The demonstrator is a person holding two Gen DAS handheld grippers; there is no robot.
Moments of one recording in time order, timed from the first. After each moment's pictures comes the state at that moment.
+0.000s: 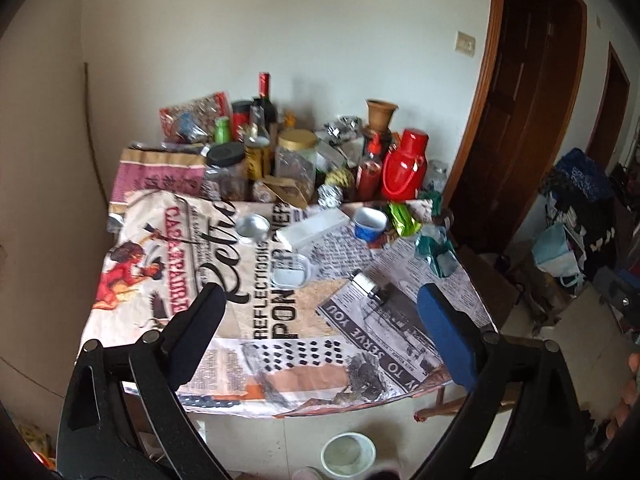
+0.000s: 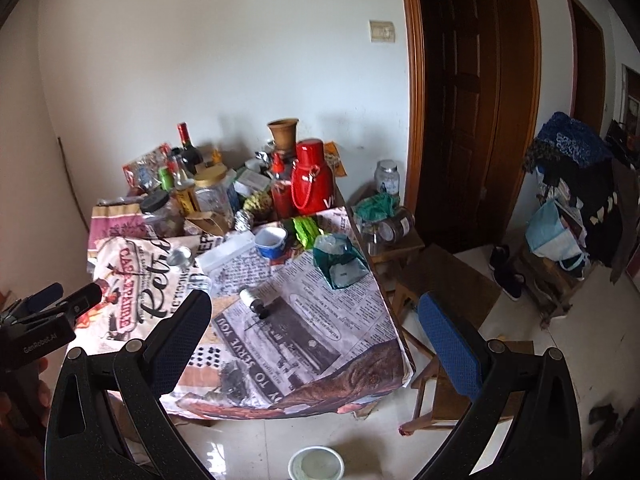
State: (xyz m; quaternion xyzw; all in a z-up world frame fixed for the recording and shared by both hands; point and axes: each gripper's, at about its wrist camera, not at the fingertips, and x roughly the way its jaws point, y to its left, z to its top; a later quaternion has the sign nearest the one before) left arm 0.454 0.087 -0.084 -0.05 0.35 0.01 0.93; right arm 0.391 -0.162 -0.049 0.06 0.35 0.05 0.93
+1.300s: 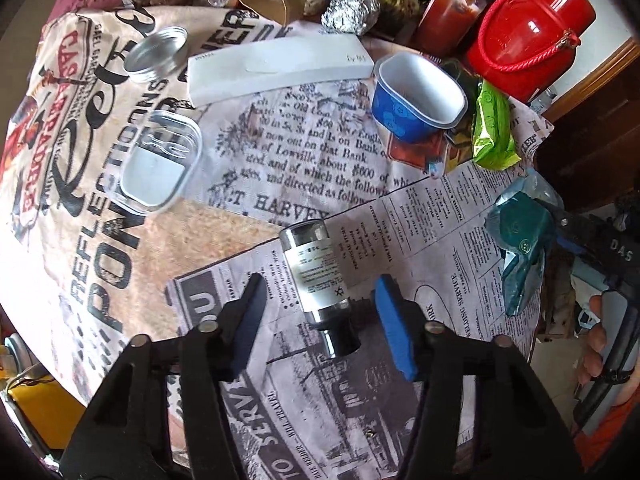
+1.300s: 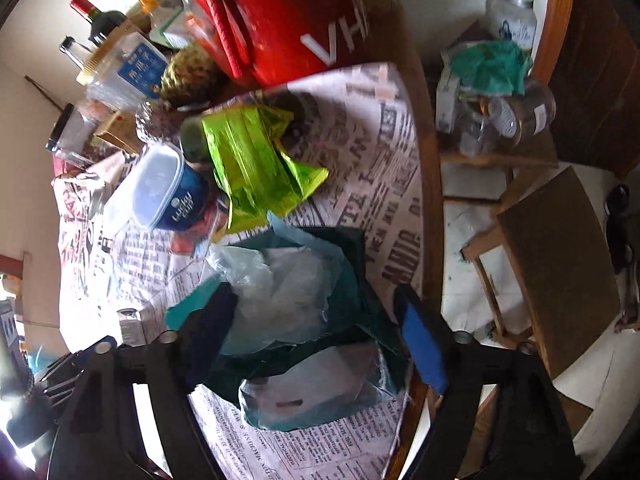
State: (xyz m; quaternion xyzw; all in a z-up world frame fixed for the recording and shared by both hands) left arm 0.694 0.016 -0.287 -0.19 0.60 0.13 0.77; right arm 0.730 -0.198 -0.278 0.07 0.63 0.25 0.74
